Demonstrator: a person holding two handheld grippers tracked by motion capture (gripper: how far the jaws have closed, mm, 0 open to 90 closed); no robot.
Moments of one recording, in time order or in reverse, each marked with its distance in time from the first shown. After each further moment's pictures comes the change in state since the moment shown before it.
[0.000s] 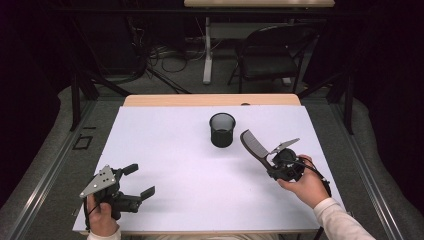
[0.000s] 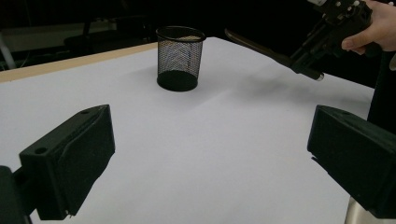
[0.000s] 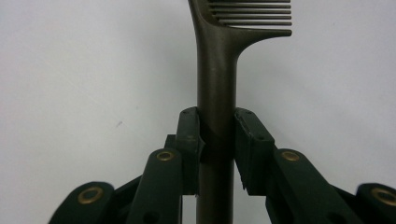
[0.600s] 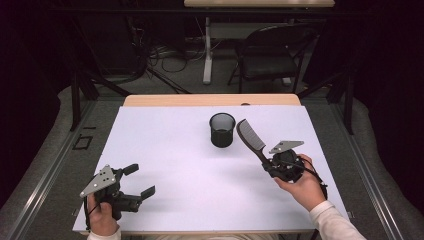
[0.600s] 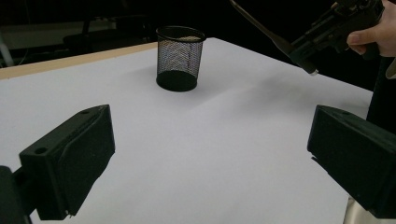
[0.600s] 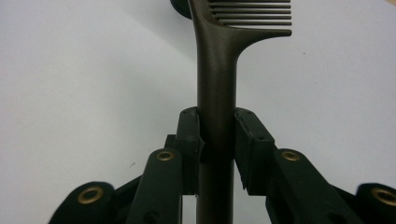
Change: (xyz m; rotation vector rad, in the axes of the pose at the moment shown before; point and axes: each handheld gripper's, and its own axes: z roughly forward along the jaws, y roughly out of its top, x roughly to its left) left arm 0.001 0.000 0.001 -0.001 -0.003 -0.016; right arm 0.014 0.003 -0.014 -0.200 -0.026 -0.031
